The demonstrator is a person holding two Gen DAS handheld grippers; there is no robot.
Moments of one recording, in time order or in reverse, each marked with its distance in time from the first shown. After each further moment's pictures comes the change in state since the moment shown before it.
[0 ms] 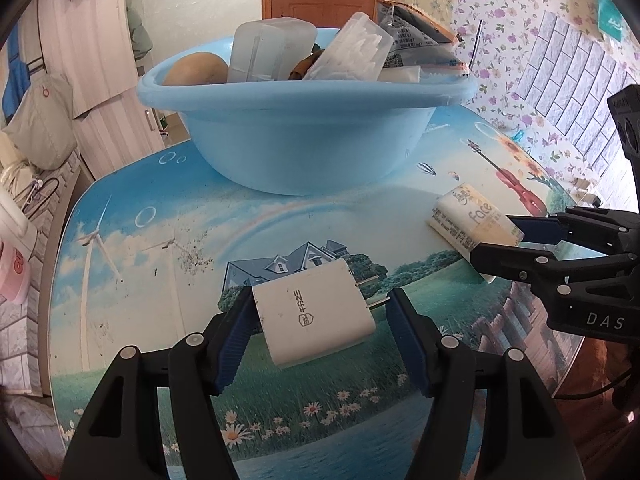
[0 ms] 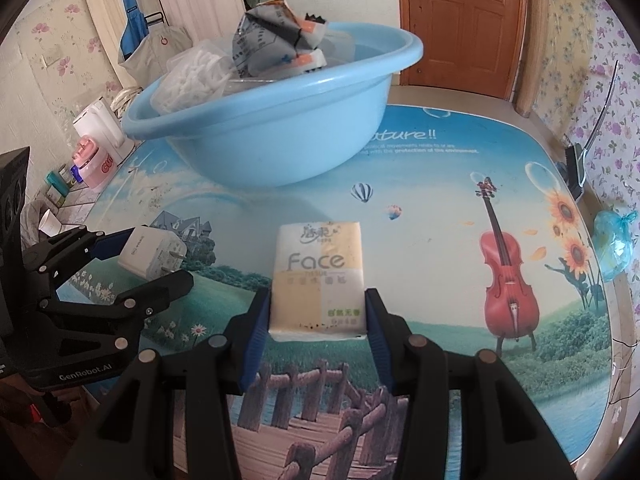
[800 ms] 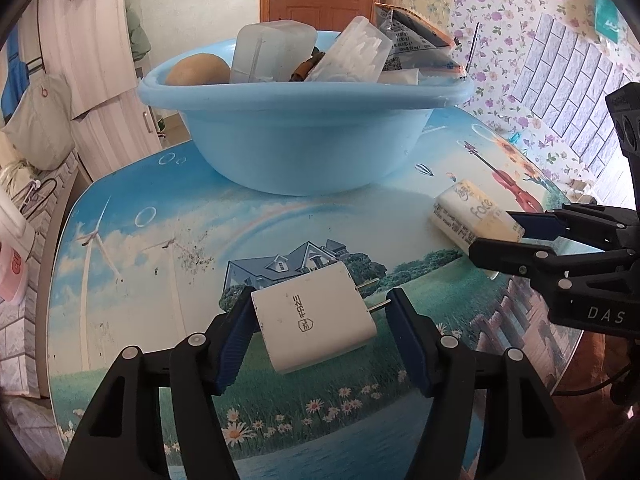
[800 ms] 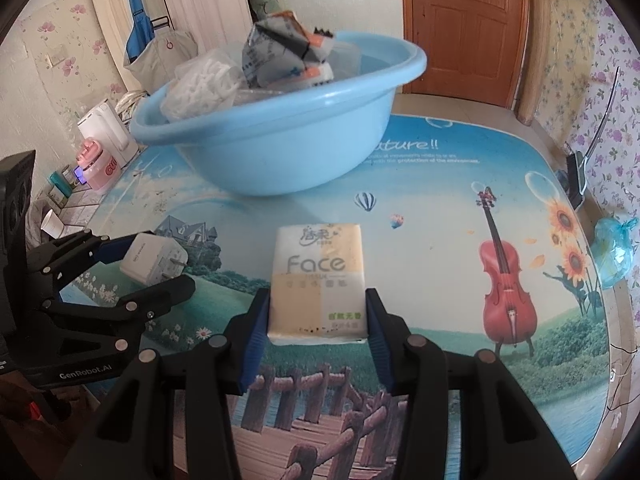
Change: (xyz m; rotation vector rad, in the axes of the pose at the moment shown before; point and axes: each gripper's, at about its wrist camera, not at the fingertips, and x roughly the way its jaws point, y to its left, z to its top) left arm -0.004 0.004 -0.001 -0.010 -0.008 -0.023; right arm -0.006 0.003 0.000 -0.014 -0.036 0.006
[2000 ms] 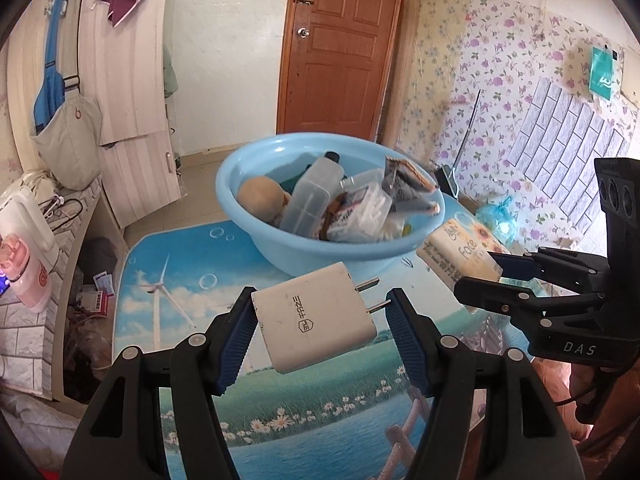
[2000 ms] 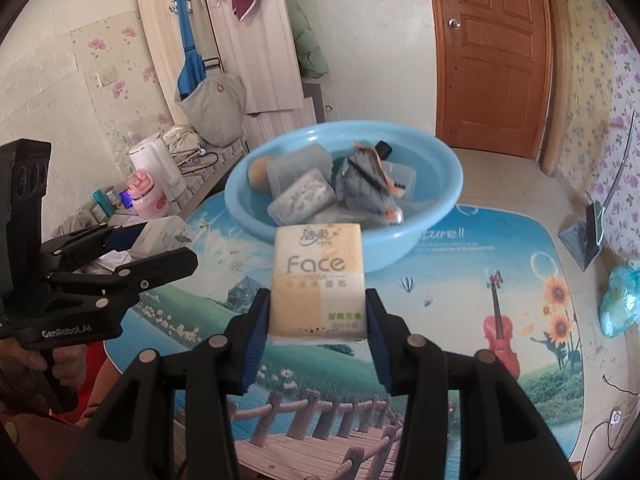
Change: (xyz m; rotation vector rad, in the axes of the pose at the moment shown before) left arm -0.100 0.022 0.031 -0.080 -0.201 -0.007; right arm -0.066 0.034 0.031 -0.078 -0.165 0.105
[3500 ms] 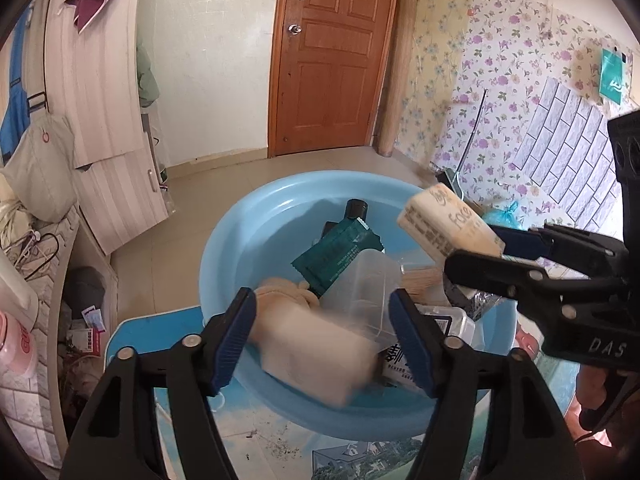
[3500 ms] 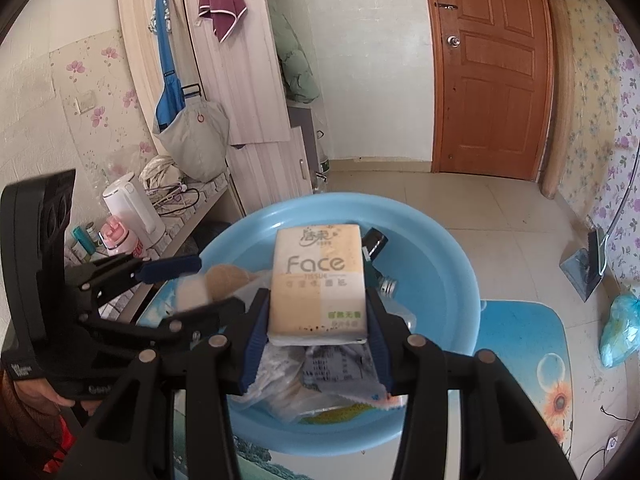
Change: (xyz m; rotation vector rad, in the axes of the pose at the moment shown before) left arm 0.089 0.027 0.083 0.039 0.011 -0.029; right arm 0.061 -0.019 0.101 0.006 -0.069 -0.025
